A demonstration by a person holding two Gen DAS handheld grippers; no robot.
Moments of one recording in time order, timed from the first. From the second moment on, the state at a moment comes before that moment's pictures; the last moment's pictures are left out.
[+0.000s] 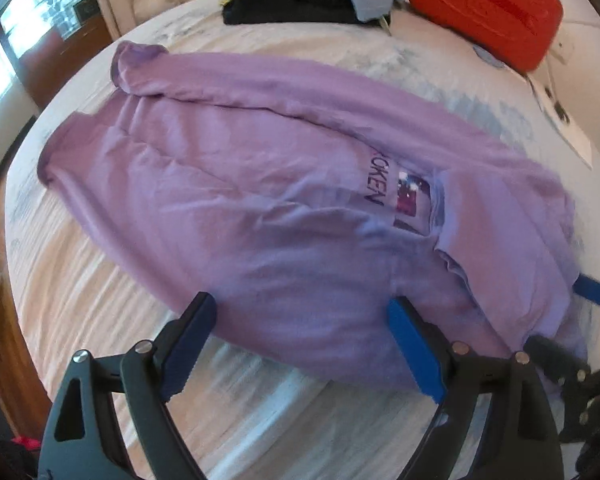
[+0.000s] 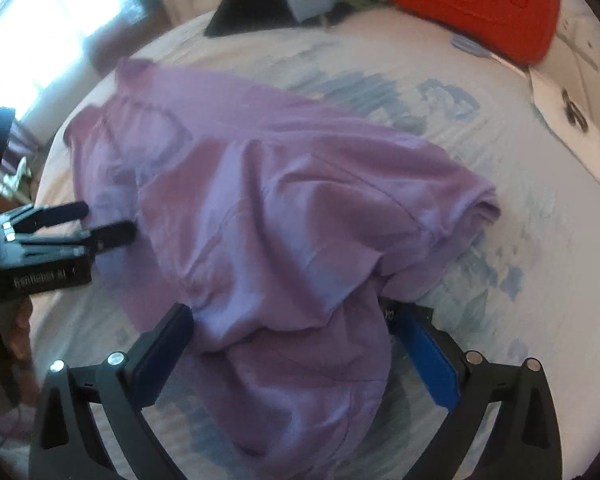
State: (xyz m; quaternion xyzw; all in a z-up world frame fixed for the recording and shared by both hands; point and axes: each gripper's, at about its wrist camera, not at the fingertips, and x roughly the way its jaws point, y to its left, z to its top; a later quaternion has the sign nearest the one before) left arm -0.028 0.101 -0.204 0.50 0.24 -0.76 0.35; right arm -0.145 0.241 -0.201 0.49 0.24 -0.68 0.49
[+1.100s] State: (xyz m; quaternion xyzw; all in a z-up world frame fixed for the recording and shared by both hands) left arm -0.118 0.284 -0.204 0.45 0.33 -0.69 0.46; right arm -0.268 0.273 -0.191 0.31 0.37 -0.58 0.66
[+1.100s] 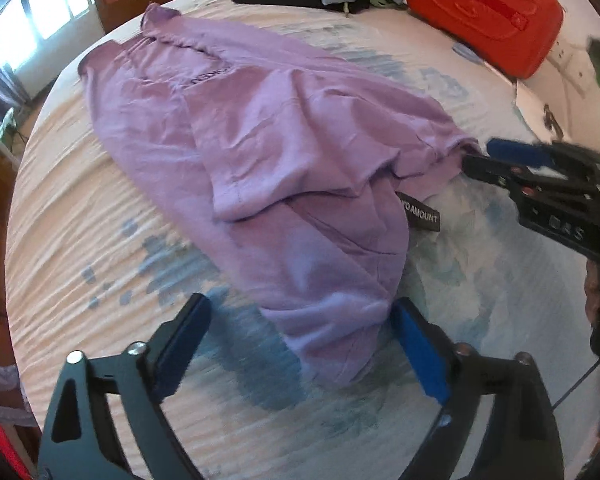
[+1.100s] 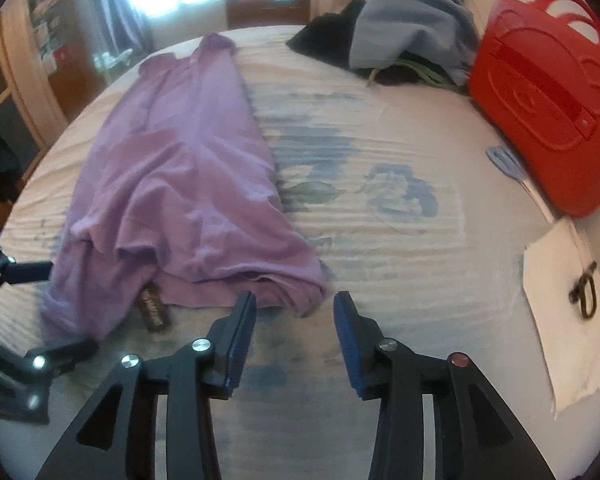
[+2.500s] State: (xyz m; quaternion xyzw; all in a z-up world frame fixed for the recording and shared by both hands) left arm 0.082 -0.105 -0.150 0.33 0.37 -0.69 0.53; right arm -0.121 -0.157 -0.147 0.30 0.29 -0.51 0.75
